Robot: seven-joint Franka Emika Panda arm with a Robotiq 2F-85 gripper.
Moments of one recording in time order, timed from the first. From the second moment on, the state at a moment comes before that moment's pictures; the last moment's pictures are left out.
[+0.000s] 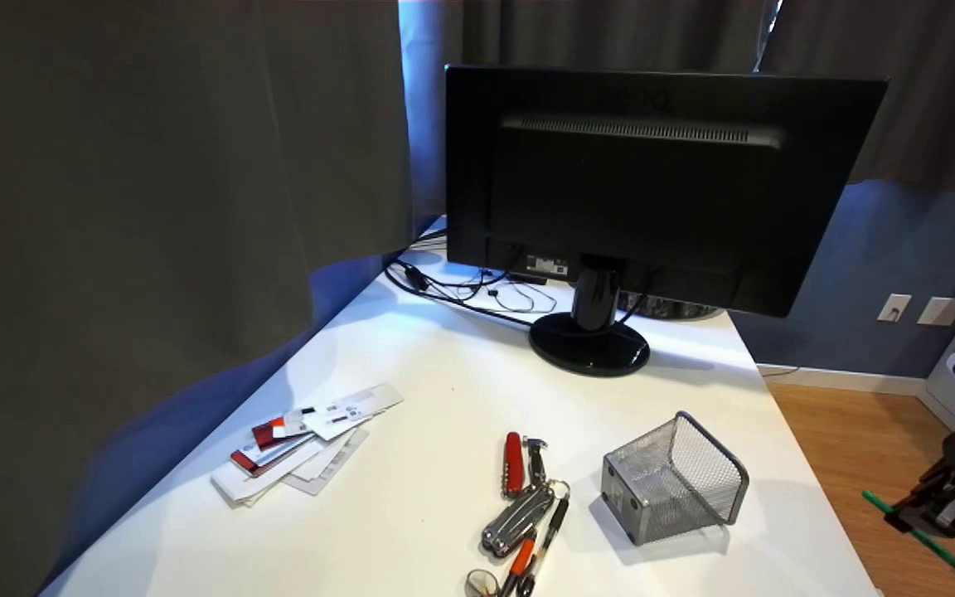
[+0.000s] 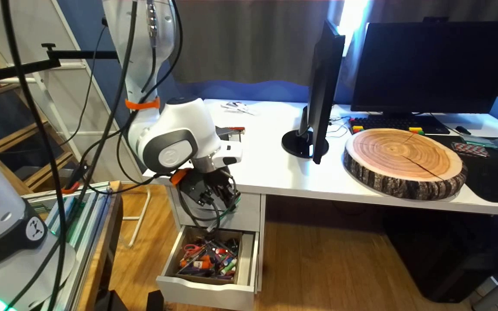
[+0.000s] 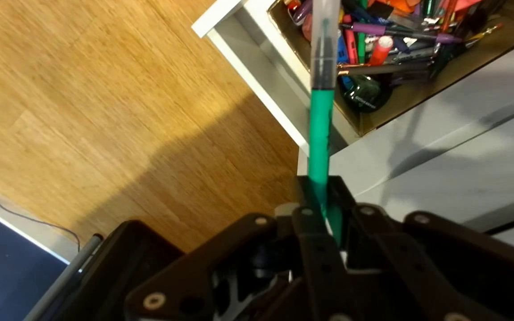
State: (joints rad) arm 0.71 0.65 -0.19 -2.63 0.16 3.48 -0.09
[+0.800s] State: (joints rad) arm 1.04 0.35 -0.44 -2.69 0.19 3.22 -0.16
